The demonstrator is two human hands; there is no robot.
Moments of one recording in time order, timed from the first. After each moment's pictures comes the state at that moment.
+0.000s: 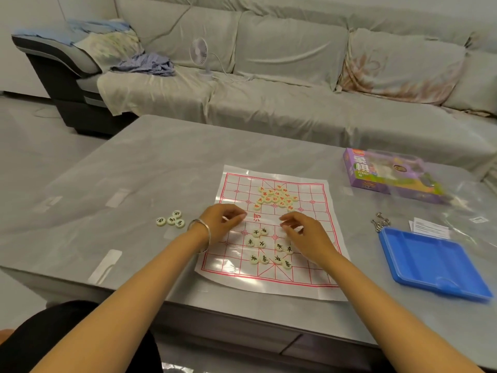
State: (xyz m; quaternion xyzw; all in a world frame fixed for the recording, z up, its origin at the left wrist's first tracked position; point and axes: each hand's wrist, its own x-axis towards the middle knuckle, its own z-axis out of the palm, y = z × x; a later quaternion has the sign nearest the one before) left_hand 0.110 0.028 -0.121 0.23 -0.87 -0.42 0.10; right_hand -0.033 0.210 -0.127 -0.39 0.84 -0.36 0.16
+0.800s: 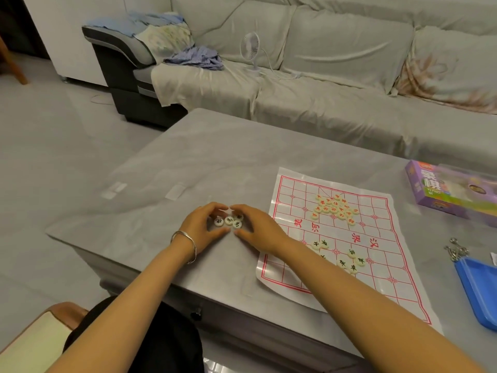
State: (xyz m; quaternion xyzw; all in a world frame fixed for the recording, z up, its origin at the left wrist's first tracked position) left_hand 0.223 -0.068 -0.165 0.29 -0.85 -0.38 0.22; right_hand 0.078 0.040 -0.136 -0.60 0.74 -0.24 0.20
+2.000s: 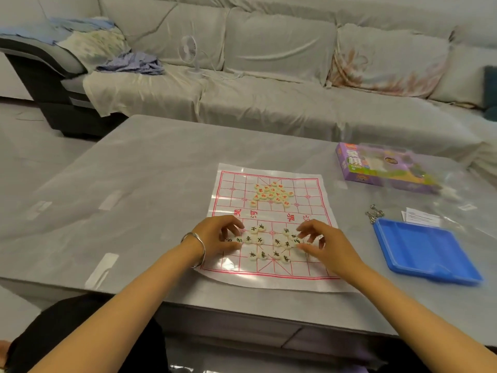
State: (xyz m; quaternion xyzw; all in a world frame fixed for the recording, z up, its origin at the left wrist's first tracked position) left_hand 0.130 0.038 -0.132 0.20 -0.90 -0.39 0.04; right_hand -0.027 0.263 -0.116 -0.41 0.84 -0.33 0.15
